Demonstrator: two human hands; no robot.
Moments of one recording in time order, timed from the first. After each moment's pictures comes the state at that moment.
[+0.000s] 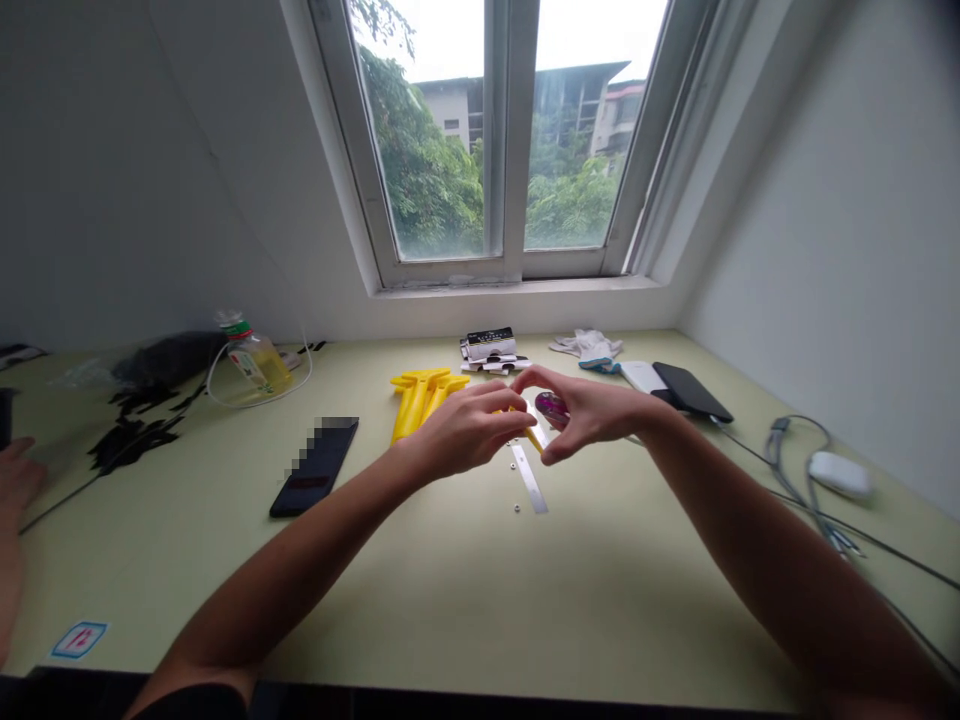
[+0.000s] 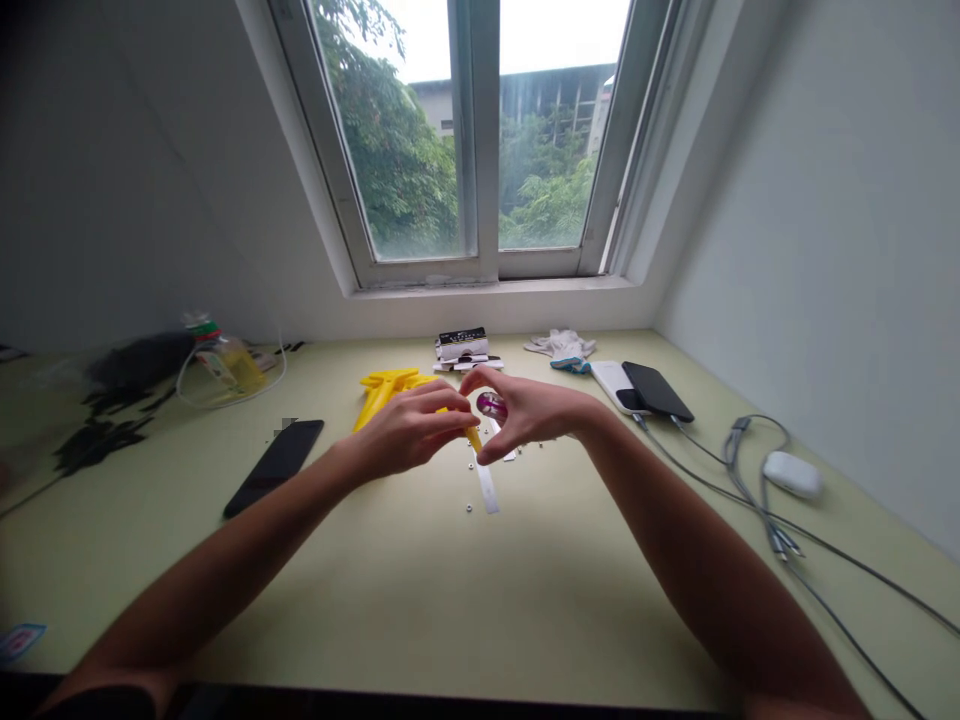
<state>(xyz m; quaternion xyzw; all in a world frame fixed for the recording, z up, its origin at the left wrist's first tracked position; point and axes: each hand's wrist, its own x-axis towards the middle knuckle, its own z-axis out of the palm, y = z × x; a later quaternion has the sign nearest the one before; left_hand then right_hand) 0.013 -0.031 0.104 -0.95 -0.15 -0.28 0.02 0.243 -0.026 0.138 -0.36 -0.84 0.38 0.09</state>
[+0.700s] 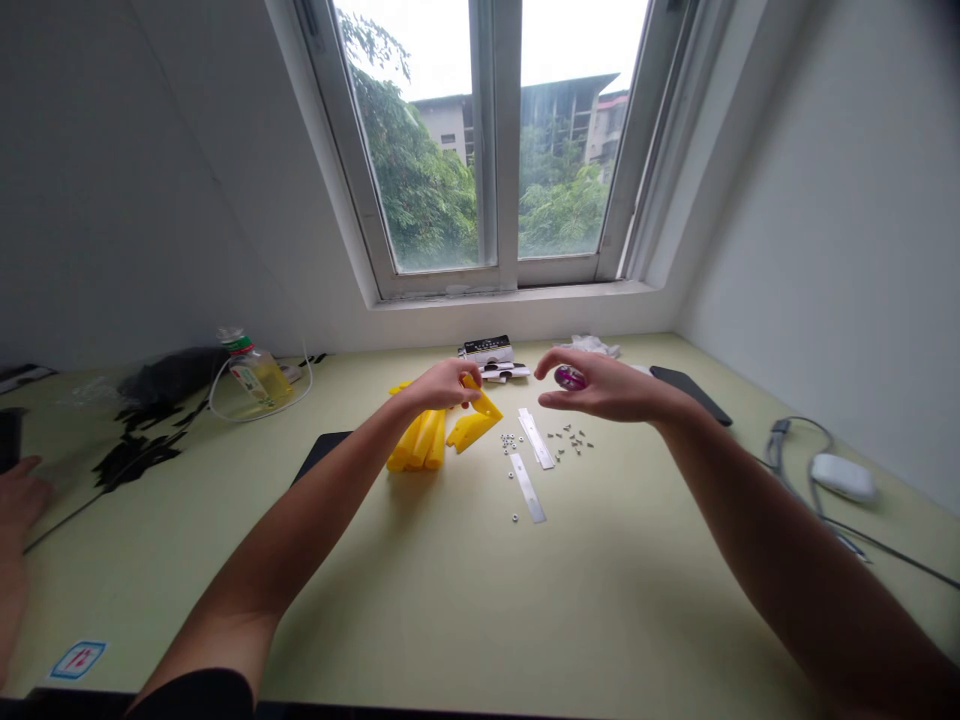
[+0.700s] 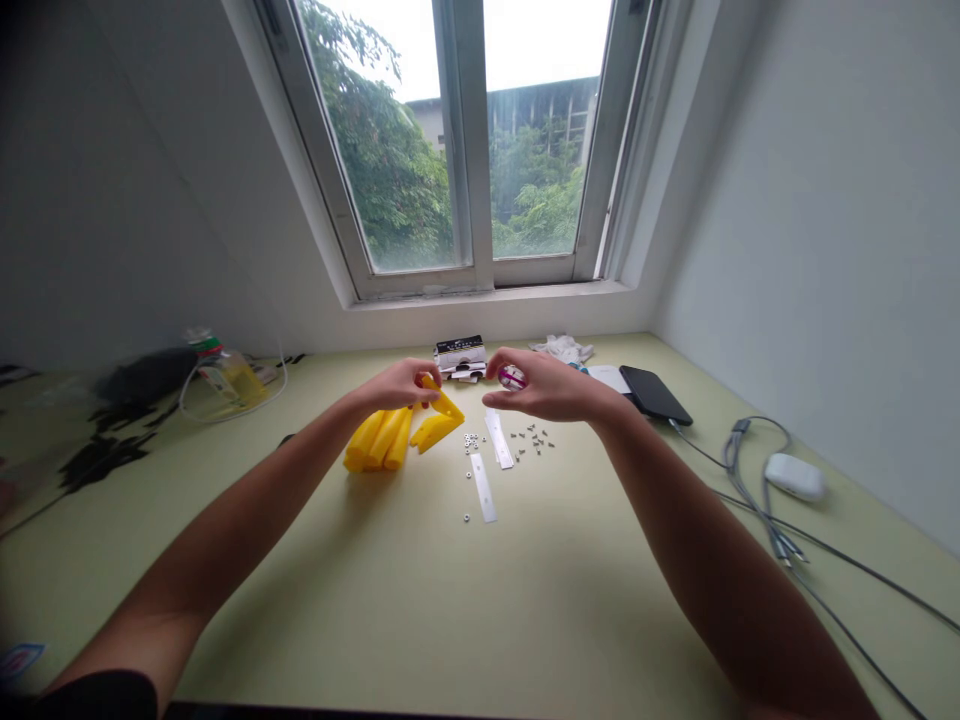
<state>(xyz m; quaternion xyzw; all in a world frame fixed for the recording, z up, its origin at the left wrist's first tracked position) 0.002 0.056 0.111 -0.81 -0.46 -0.16 -0.32 0.265 -0.022 0.152 -0.46 -0.84 0.20 0.20</state>
